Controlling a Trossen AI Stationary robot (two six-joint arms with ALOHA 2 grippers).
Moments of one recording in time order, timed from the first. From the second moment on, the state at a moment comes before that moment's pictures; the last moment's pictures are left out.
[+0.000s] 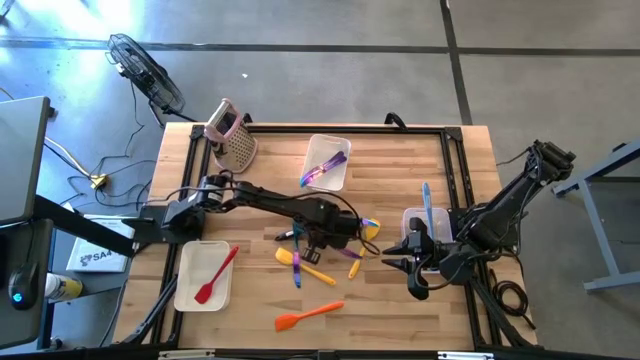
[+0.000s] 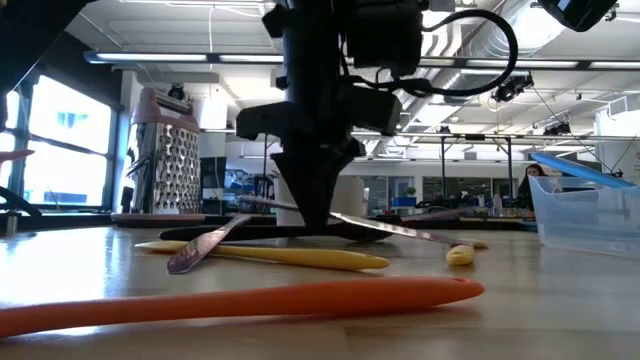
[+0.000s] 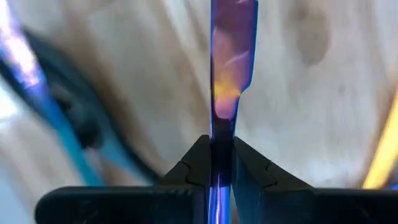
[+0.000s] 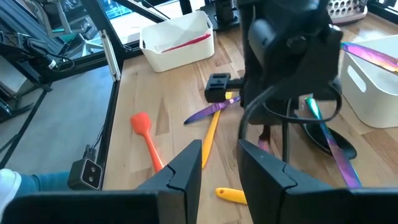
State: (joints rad) left arm -0.12 2.20 1.81 -1.03 -0.06 0.31; right arm 0.77 1.13 0.81 -0.28 0.70 0.70
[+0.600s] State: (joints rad) left arm -0.19 2.20 2.04 -1.46 -0.52 0.31; right arm 0.77 1.13 0.81 -0.28 0.70 0.71
